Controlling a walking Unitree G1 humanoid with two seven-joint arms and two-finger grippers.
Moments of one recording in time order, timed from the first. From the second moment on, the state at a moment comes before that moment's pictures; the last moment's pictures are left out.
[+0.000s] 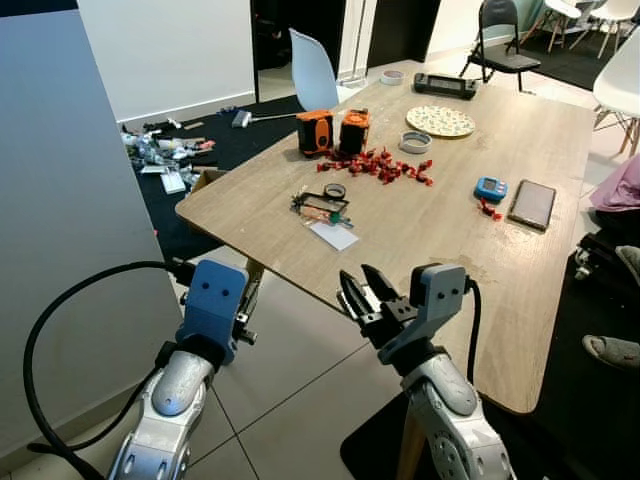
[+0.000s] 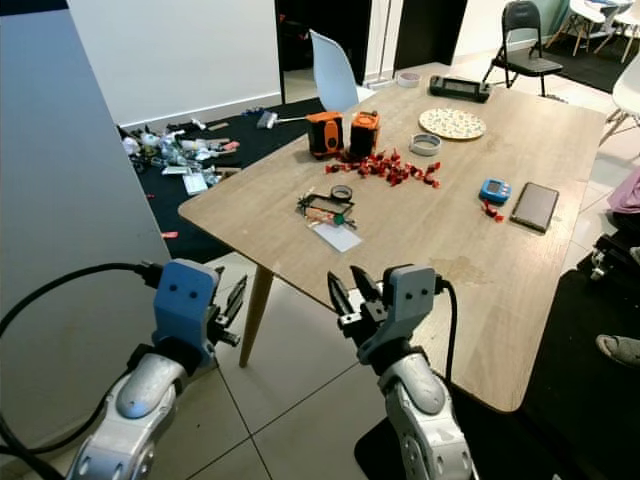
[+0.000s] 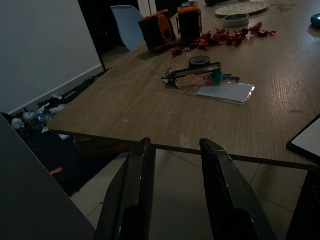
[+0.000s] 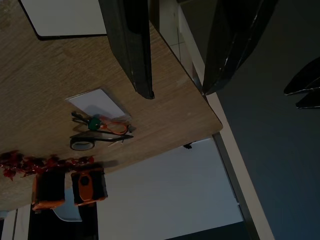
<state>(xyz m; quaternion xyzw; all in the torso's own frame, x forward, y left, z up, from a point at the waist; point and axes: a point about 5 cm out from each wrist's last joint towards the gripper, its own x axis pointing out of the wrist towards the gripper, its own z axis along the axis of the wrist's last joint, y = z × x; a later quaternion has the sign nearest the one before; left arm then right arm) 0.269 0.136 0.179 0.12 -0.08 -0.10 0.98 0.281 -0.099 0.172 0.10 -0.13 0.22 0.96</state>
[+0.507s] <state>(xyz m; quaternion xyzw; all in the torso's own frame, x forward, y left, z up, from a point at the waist) 0.270 0.139 0.180 0.13 -0.08 -0.09 0.98 0.281 -0.094 0.174 0.10 -0.13 0.23 0.96</state>
